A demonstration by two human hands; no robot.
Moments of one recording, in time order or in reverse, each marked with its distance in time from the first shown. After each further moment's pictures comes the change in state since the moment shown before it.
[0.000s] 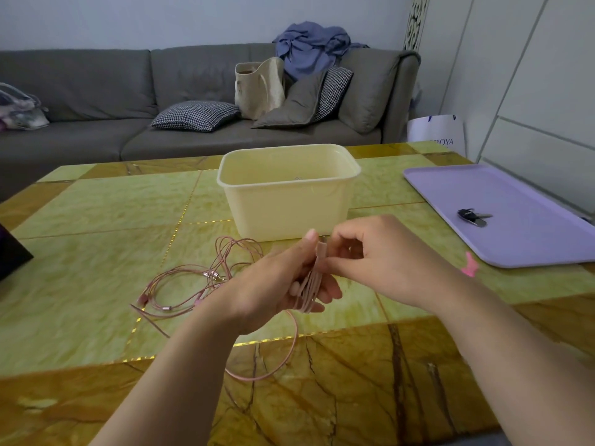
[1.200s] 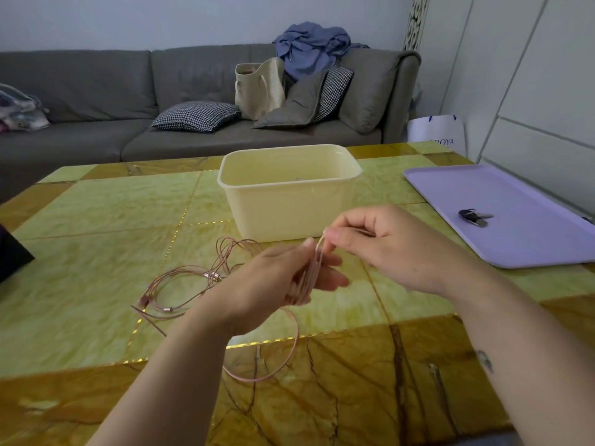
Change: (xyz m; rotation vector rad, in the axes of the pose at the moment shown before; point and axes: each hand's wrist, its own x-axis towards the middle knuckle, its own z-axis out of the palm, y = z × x) left_hand -0.004 -0.002 -0.006 0.046 0.102 0.036; right_hand -0.001 -0.011 -0.018 0.246 -0.088 0.004
